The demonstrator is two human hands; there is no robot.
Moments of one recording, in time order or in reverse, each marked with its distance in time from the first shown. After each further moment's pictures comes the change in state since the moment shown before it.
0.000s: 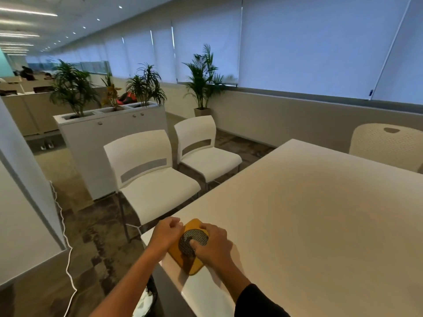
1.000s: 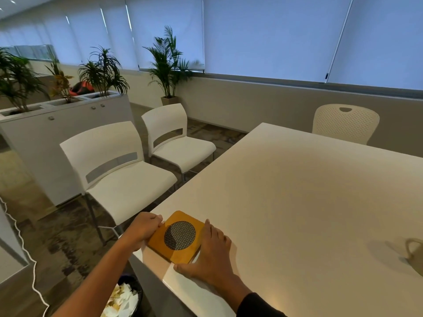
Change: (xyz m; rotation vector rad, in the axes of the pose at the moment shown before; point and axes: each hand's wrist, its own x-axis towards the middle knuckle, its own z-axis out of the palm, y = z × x) left_hand 0.035 -0.004 -0.011 0.048 -0.210 -0.134; right_hand -0.037 0.047 0.006 -0.254 0.123 -0.103
